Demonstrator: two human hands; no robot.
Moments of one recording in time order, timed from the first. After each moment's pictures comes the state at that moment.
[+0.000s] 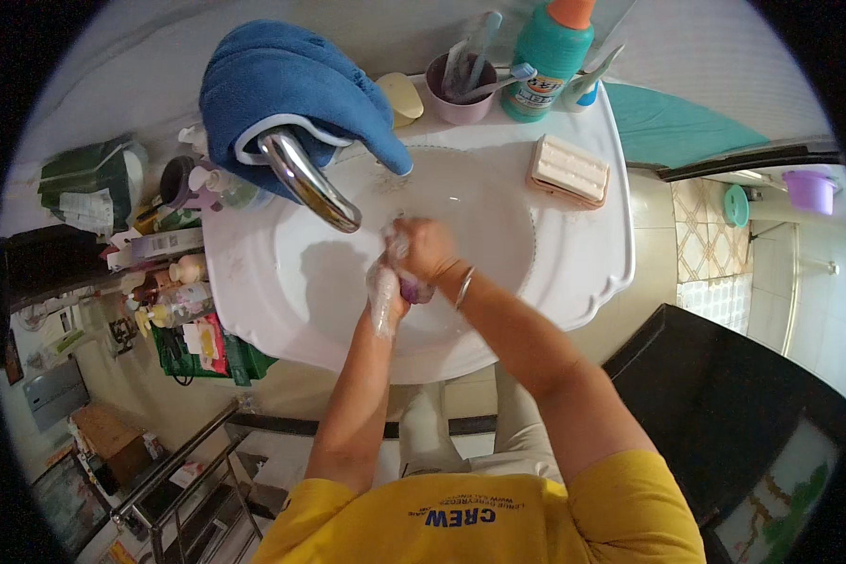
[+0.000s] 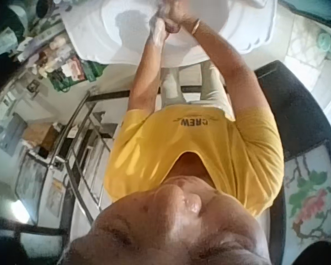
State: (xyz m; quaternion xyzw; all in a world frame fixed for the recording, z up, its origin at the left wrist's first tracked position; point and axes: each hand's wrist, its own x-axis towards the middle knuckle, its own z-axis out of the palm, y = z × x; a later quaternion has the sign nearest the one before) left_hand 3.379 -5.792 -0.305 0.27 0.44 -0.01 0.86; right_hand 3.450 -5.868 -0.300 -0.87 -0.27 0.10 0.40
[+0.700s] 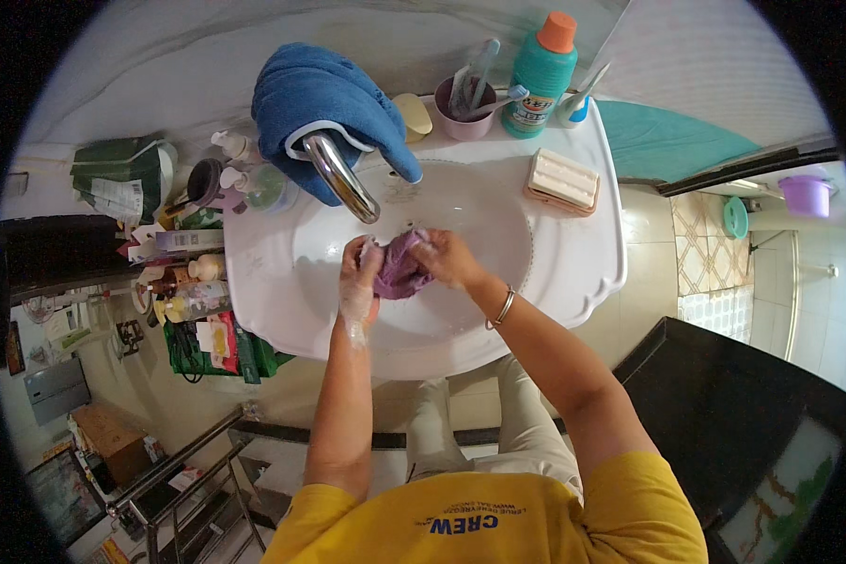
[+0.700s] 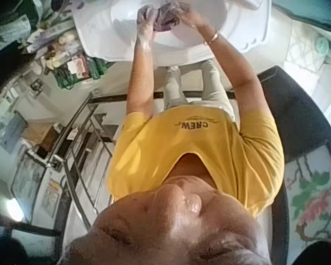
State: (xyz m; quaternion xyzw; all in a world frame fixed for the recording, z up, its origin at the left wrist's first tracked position) left_hand 3.358 -5.754 -0.240 0.47 0.27 0.10 0.84; right_hand 3.444 -5.895 -0.256 -0.61 -0.11 0.42 0.66
